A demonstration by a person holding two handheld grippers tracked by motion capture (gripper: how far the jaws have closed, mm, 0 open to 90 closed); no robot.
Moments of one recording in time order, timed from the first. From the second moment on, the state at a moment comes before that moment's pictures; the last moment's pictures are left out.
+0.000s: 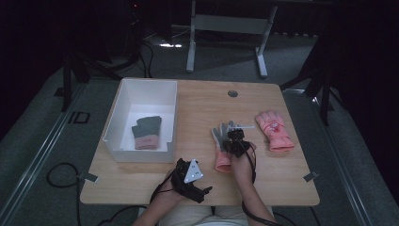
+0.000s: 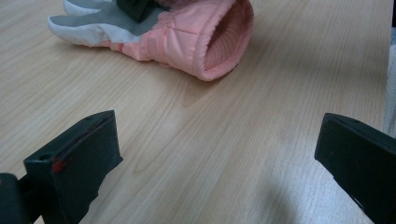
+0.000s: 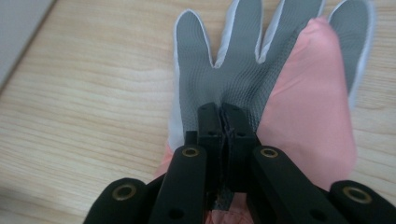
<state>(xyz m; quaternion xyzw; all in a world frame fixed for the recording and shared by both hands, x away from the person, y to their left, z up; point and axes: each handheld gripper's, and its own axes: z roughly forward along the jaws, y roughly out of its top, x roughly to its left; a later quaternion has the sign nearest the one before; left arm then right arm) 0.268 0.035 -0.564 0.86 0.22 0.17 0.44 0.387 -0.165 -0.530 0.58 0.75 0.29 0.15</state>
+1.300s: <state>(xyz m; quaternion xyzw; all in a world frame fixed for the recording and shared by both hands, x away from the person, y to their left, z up) 0.270 0.038 -0.567 0.86 0.23 0.16 0.44 0.435 -0.325 -0.438 0.42 0.79 0.37 0.24</state>
